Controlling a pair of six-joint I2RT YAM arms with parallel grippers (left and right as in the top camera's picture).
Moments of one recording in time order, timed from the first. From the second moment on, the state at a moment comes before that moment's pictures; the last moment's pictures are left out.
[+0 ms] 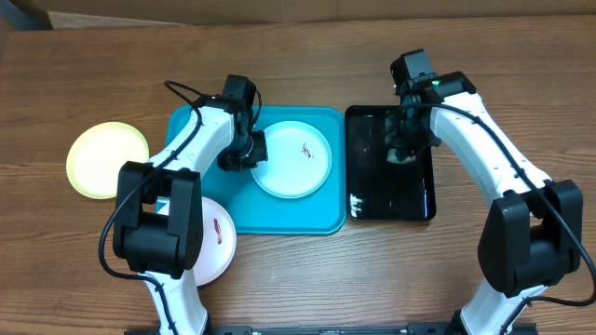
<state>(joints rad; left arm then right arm) -0.21 2.03 1.41 -0.88 0.07 -0.34 0.26 1.90 1.53 -1.04 0.06 0.33</state>
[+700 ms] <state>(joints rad) -0.21 2.03 1.41 -0.88 0.07 -0.34 0.26 1.90 1.53 -1.07 0.04 0.30</state>
